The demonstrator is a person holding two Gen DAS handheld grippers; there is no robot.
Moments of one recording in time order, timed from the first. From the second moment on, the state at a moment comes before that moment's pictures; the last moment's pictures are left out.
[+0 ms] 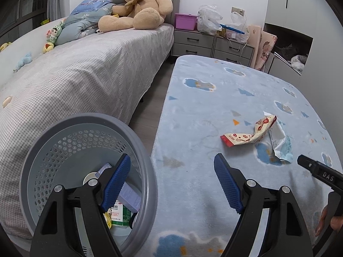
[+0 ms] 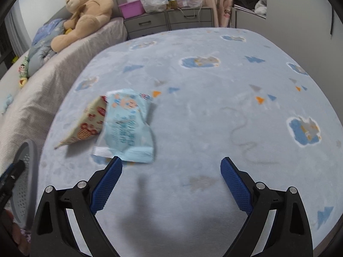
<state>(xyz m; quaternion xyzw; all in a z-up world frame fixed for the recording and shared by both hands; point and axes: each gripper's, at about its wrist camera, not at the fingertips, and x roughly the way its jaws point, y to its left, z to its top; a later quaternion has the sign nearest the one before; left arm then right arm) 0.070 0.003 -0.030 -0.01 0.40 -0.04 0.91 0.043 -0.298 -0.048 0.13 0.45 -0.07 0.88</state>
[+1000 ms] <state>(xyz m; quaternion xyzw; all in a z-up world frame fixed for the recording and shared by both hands) 0.067 -0.029 -0.027 0.01 0.40 -0.11 0.91 0.082 -0.304 -0.037 0.10 0.48 -0.03 0.87</state>
